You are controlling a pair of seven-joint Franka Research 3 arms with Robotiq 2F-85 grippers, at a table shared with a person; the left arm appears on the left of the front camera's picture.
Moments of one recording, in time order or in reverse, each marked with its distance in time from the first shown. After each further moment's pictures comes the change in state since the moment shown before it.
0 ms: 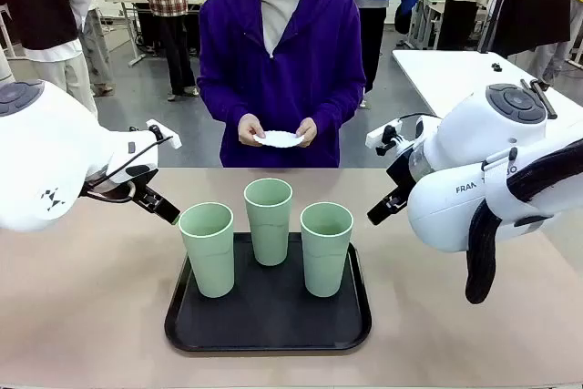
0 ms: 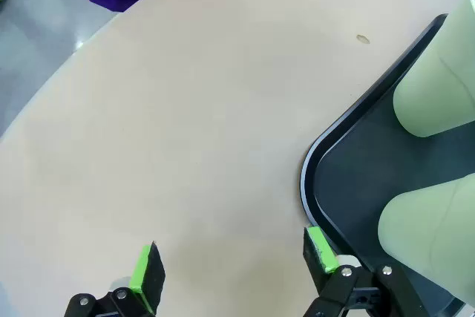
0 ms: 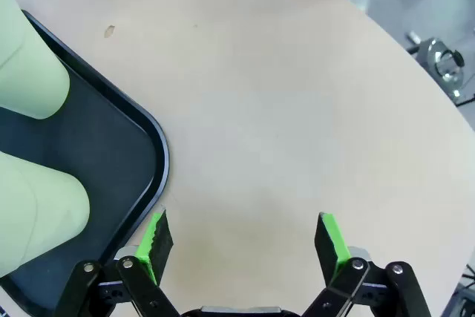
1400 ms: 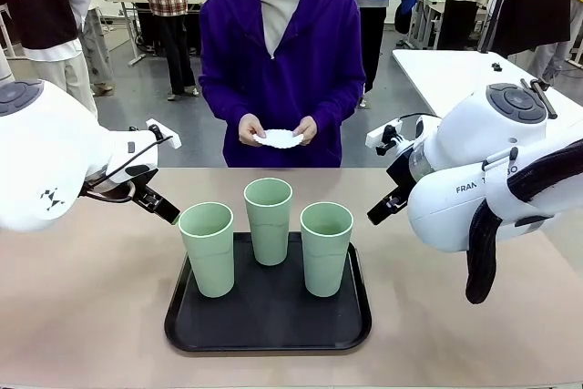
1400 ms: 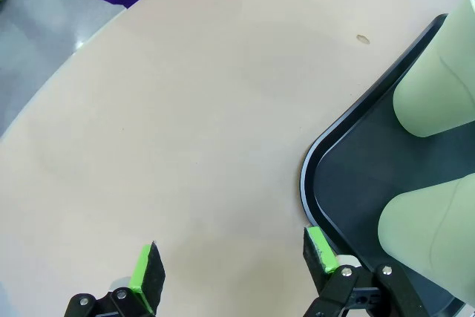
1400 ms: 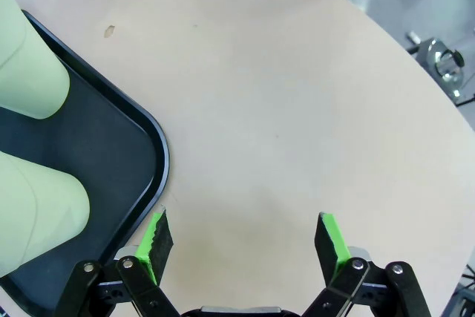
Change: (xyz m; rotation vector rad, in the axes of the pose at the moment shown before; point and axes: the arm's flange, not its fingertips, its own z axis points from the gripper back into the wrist) left arm 0.000 0.000 0.000 0.000 0.000 0.000; right arm 0.000 0.000 0.000 0.000 0.000 0.000
